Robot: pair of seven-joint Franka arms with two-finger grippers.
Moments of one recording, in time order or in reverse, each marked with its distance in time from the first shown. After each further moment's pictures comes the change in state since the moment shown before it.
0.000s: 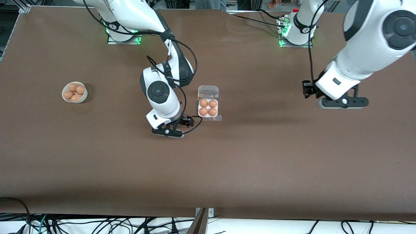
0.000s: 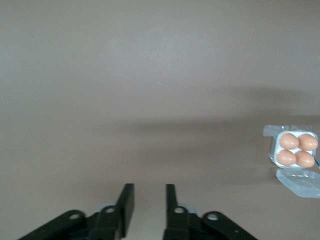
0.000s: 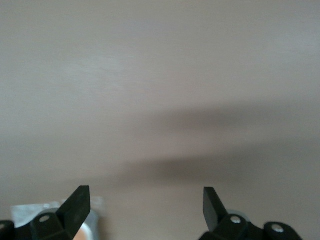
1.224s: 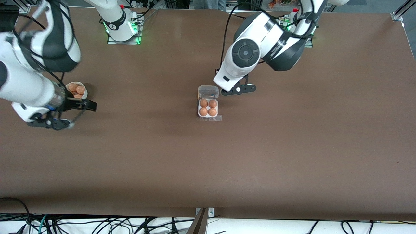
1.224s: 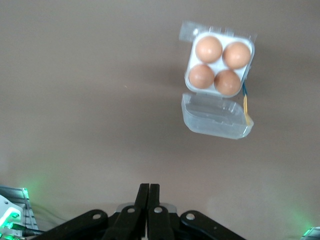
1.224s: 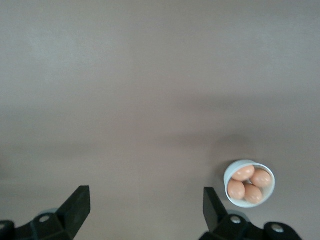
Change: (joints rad) left arm -0.379 0.278 -0.004 0.078 -0.262 -0.008 -0.474; right arm -0.618 -0.509 0.240 -0.138 -0.351 -0.383 -0.366
